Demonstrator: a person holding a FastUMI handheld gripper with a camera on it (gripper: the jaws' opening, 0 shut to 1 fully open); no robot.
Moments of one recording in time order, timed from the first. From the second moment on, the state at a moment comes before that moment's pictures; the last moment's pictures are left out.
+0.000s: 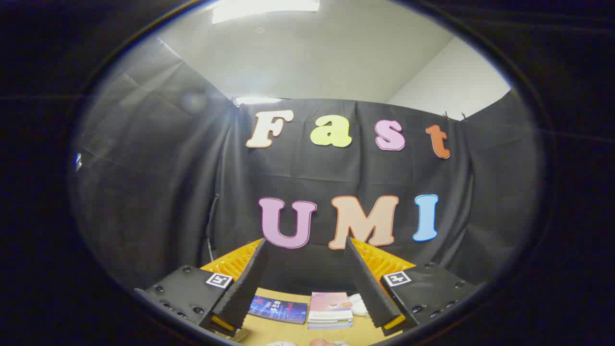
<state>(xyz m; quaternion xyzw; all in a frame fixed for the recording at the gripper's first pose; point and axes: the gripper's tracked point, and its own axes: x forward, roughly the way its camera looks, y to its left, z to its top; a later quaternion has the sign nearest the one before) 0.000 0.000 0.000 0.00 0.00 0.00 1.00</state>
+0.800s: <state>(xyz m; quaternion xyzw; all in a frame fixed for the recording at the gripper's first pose) 0.021 0.006 -0.014 -0.02 0.00 0.05 1.00</state>
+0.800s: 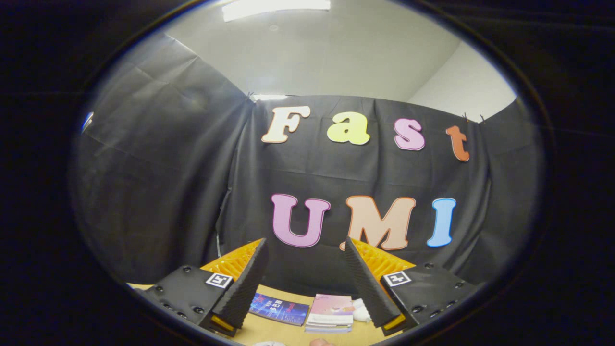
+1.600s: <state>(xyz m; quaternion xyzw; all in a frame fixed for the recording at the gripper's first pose) 0.010 0.026 -0.037 0.00 0.03 0.09 1.00</state>
